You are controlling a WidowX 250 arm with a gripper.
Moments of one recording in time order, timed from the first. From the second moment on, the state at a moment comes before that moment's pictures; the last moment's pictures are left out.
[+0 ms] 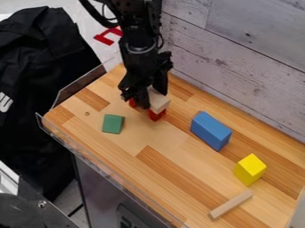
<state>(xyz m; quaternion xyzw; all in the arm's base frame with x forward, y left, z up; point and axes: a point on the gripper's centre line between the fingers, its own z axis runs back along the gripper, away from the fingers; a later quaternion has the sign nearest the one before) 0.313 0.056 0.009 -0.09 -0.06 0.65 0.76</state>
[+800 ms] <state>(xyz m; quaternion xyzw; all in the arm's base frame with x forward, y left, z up) 0.319 0.064 0.005 -0.09 -0.05 0.66 0.75</state>
